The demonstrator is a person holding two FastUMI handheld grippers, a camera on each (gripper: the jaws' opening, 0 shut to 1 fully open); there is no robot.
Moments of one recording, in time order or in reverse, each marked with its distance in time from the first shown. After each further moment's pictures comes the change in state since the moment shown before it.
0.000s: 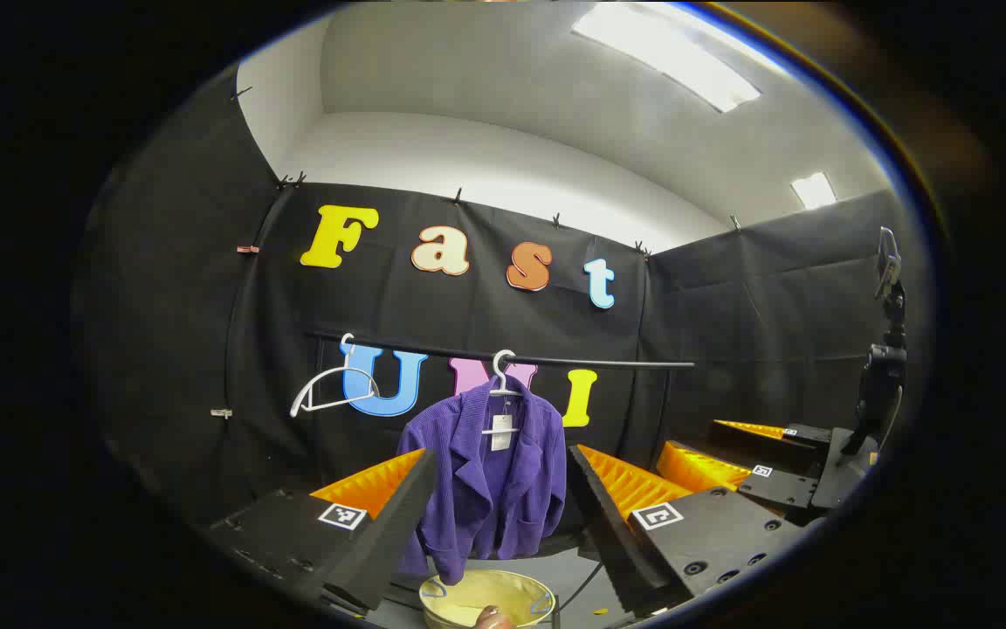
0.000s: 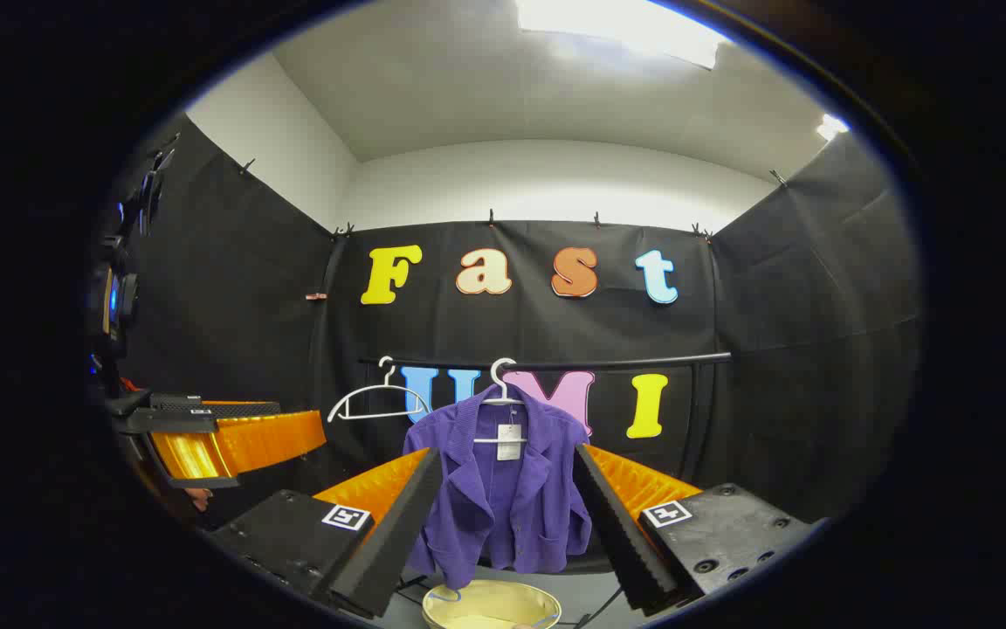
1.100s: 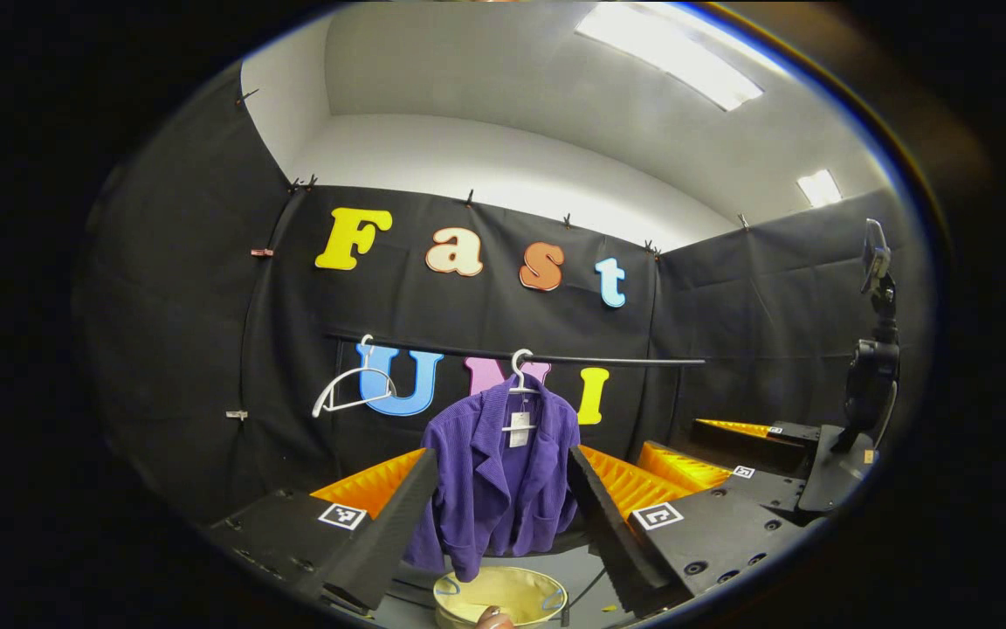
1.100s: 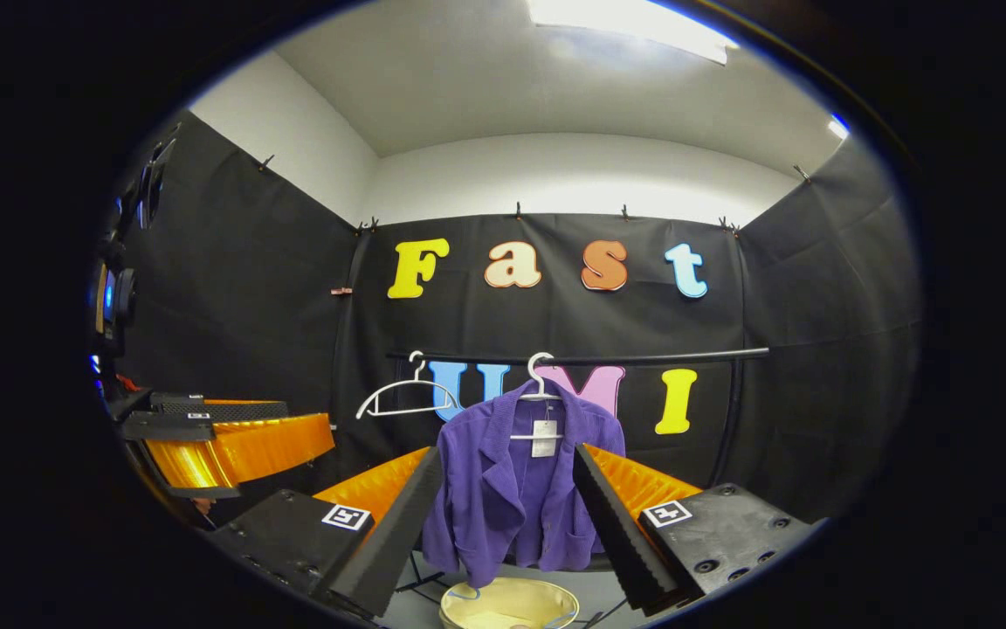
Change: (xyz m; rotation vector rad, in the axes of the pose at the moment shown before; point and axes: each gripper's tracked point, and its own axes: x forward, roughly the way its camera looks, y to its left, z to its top) left arm -0.020 0.026 0.007 -0.002 0.000 0.027; right arm 0.005 0.048 -0.011 -0.006 0.035 0.070
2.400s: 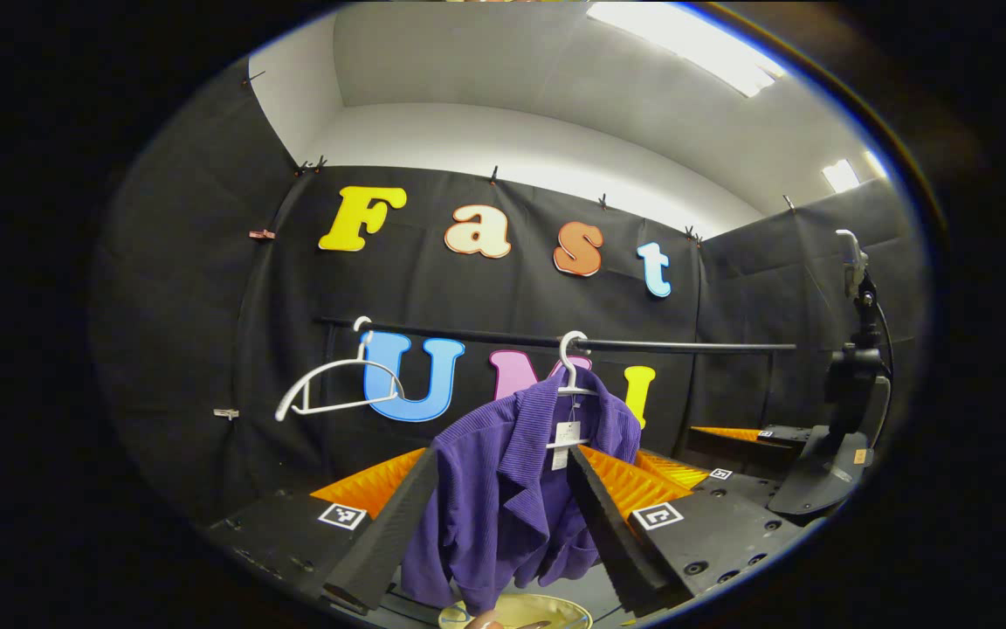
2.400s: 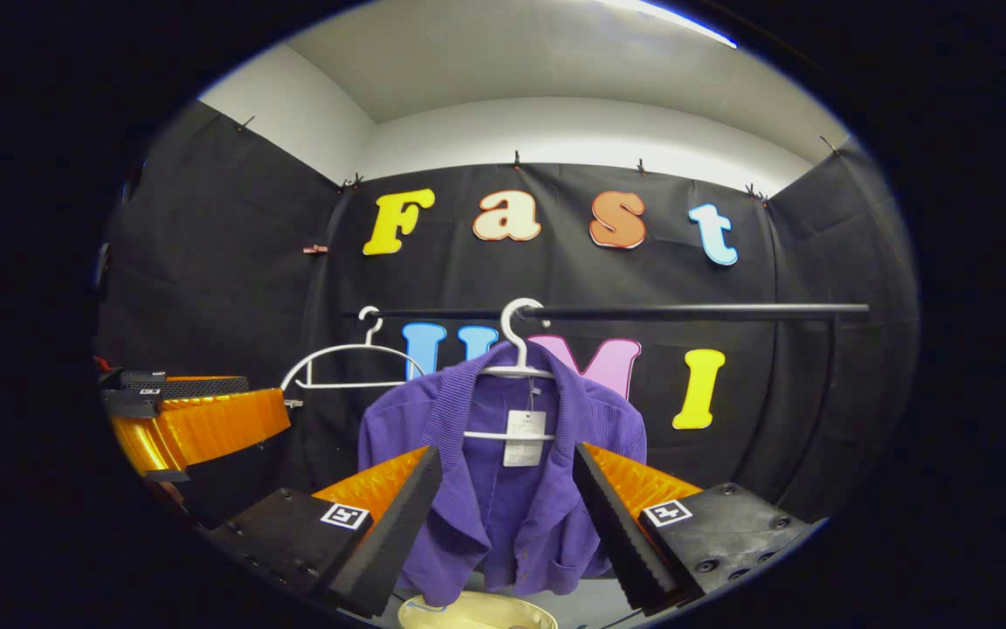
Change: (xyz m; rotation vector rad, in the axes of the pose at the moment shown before) left arm 0.203 0.035 -0.065 -0.005 -0.004 0.099; right arm 0.214 -0.079 -0.107 -0.023 0.097 0.020
